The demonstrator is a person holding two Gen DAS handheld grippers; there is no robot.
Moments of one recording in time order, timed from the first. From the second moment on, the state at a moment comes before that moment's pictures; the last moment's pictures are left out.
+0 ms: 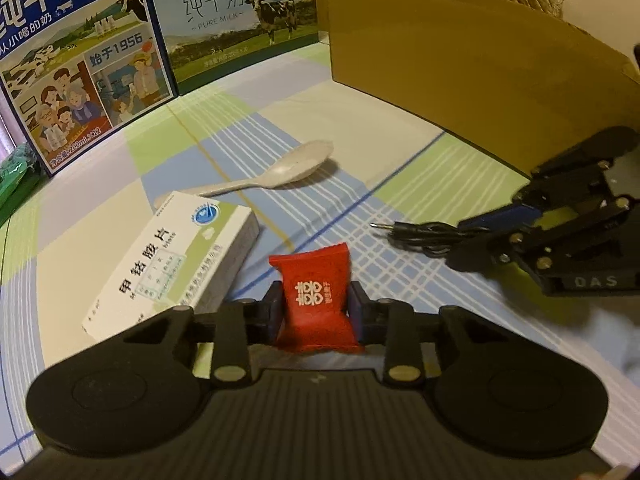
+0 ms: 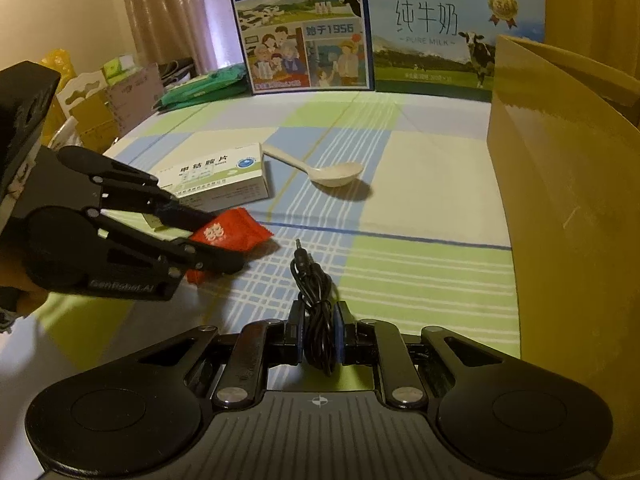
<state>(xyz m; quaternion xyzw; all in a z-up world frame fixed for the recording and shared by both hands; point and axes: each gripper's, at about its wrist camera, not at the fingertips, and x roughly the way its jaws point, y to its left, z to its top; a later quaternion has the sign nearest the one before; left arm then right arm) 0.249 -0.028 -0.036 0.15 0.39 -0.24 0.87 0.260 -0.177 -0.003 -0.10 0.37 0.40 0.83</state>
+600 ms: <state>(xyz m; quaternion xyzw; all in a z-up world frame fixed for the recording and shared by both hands) 0.128 -0.041 -0.015 0.10 0.44 -0.20 0.87 0.176 -0.230 0.013 -0.08 0.40 0.37 0.83</state>
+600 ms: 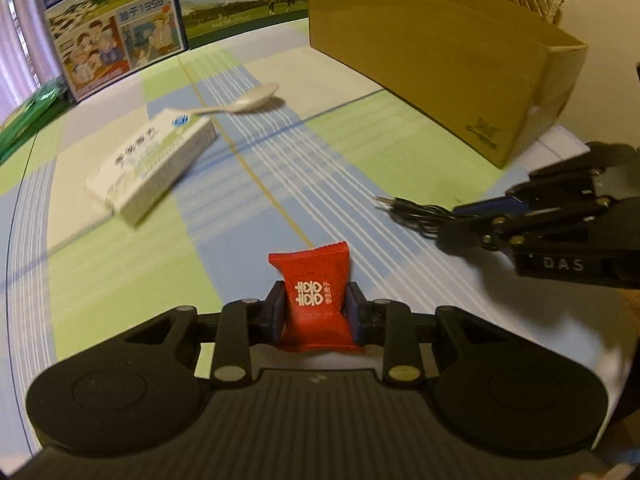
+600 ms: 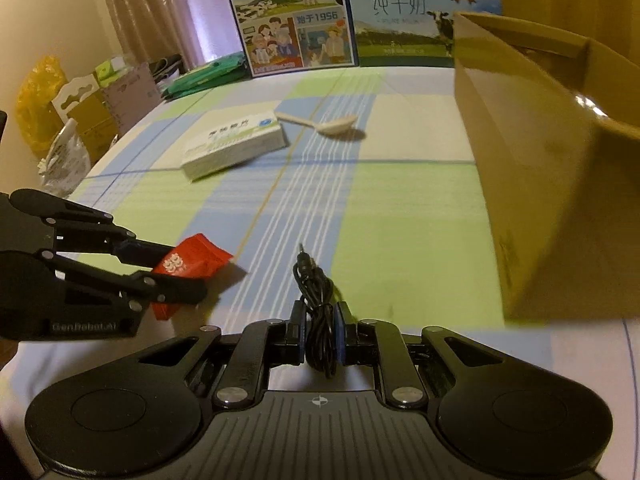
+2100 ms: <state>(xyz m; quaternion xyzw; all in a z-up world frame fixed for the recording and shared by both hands) 0.075 -0.040 -0.021 0.05 0.42 -0.15 0.90 0.144 -0.226 -0.004 -0.14 0.34 0.40 0.84</state>
